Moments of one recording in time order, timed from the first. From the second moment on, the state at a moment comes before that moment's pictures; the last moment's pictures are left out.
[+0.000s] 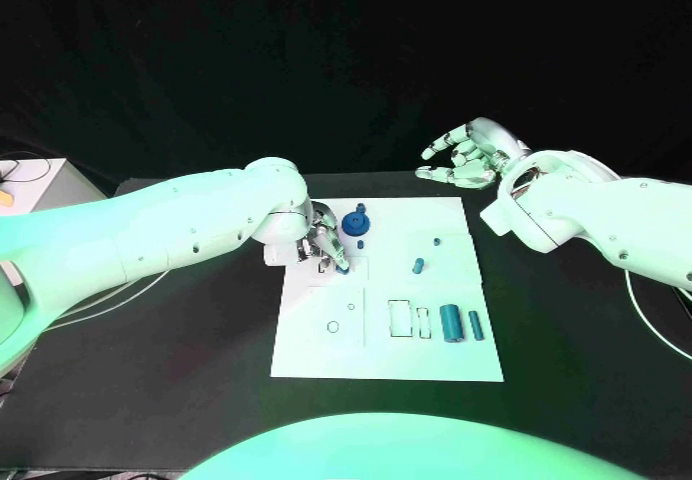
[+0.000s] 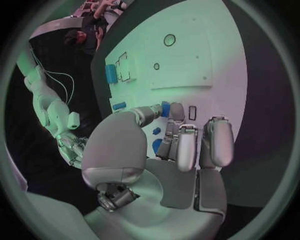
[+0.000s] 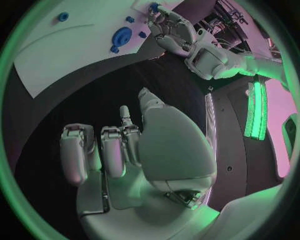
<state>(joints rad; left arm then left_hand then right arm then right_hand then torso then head) 1.30 -0.53 -0.11 1.27 -0.82 0.31 -0.66 1.20 -0.12 0.75 0.13 0.05 0.79 0.12 0.62 0.62 1.00 0.04 1.00 0.68 1.47 -0.02 1.53 1.31 0.08 1.38 0.08 1.45 1.30 1.35 -0.77 -0.15 1.44 -0.92 -0.49 -0.06 1.40 -0.15 0.16 0.29 0.13 0.91 0.16 0.13 0.39 1.47 0.07 1.47 1.31 1.47 0.00 1.53 1.31 0.01 1.47 0.10 1.47 1.31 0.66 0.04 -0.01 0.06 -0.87</state>
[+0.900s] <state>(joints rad) 1.30 -0.58 -0.11 1.31 -0.80 0.22 -0.61 1.03 -0.18 0.81 0.08 0.52 0.82 0.11 0.71 0.62 1.19 0.01 1.15 0.87 1.47 -0.05 1.55 1.31 0.06 1.43 0.05 1.48 1.31 1.34 -0.77 -0.15 1.43 -0.92 -0.48 -0.06 1.39 -0.15 0.16 0.29 0.13 0.91 0.16 0.13 0.39 1.47 0.07 1.47 1.31 1.47 0.00 1.53 1.31 0.01 1.47 0.10 1.47 1.31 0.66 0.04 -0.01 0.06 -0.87</state>
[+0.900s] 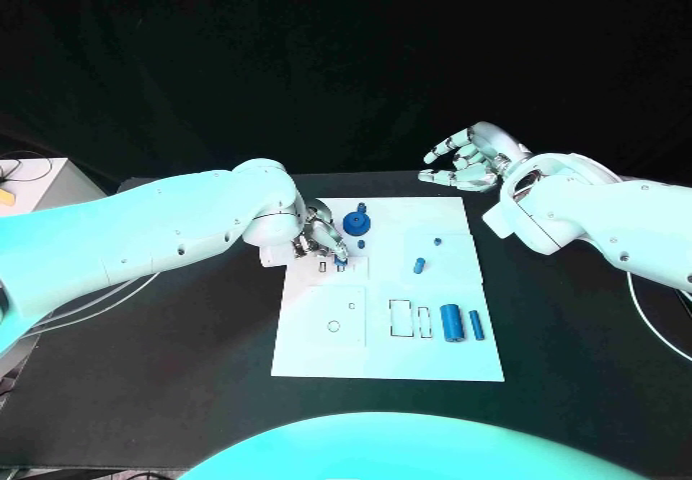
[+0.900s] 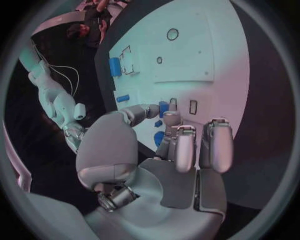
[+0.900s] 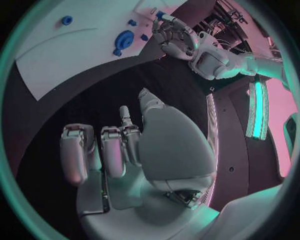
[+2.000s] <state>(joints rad) 1.29 -0.58 -0.14 1.32 -0.88 0.17 -0.61 0.99 -0.19 0.81 0.08 0.53 0.84 0.10 0.74 0.63 1.27 -0.02 1.21 0.96 1.47 -0.07 1.56 1.31 0.06 1.45 0.03 1.49 1.31 1.34 -0.77 -0.15 1.43 -0.92 -0.48 -0.07 1.39 -0.14 0.16 0.29 0.13 0.91 0.16 0.13 0.39 1.47 0.07 1.47 1.31 1.47 0.00 1.53 1.31 0.01 1.47 0.10 1.47 1.31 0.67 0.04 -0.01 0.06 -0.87</state>
